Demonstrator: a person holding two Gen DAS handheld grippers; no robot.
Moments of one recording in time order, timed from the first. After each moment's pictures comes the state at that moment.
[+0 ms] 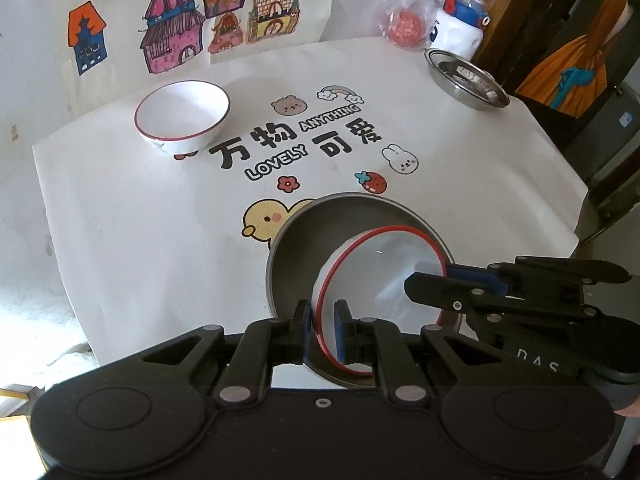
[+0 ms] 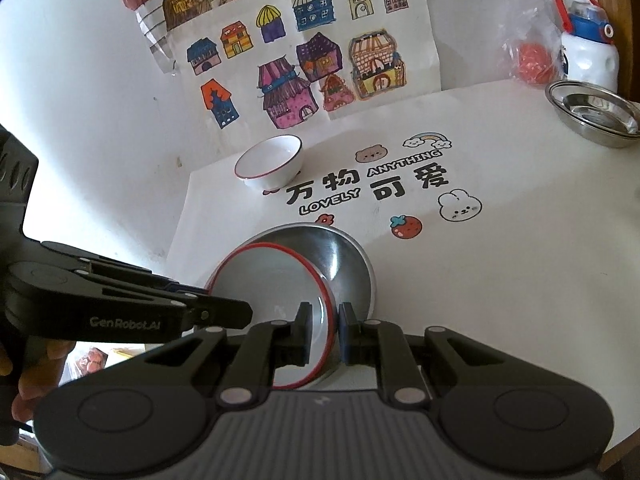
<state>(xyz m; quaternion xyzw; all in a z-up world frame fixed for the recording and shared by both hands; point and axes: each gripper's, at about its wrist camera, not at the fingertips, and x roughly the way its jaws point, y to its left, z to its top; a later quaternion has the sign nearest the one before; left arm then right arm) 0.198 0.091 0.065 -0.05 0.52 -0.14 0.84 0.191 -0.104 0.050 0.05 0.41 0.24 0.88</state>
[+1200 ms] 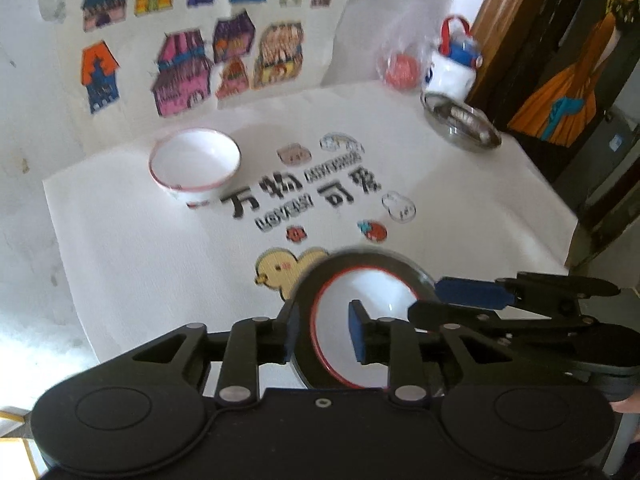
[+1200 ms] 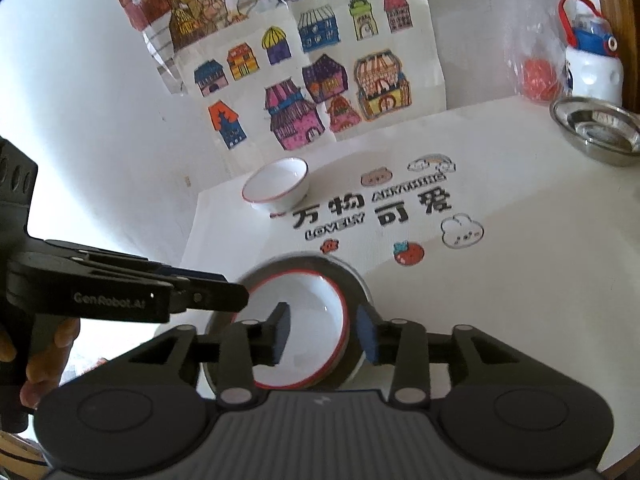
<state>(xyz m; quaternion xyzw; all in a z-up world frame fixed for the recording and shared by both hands) 0.200 0.108 0.091 -0.06 0.46 -0.14 0.88 0.197 -0.113 0.062 0.06 0.39 0.25 0.89</state>
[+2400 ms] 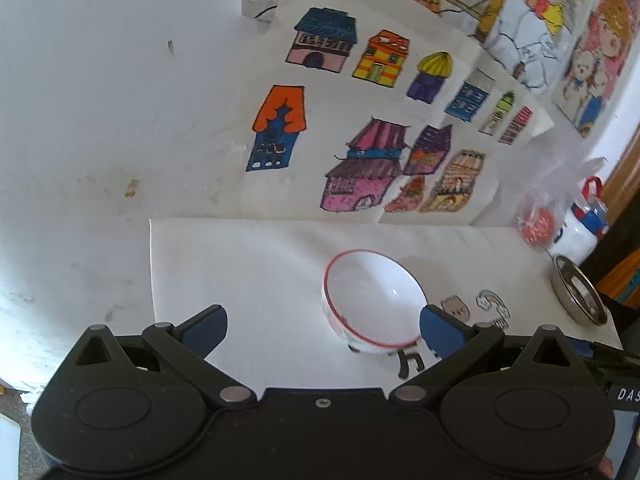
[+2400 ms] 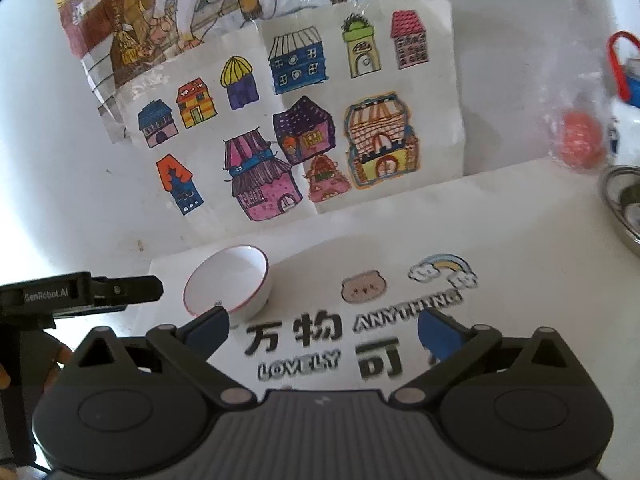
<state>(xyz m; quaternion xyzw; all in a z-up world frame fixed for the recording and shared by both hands) 0.277 0.214 0.059 -0.18 0.35 0.03 0.92 0.336 -0.080 0.053 0.05 0.34 0.25 0.90</state>
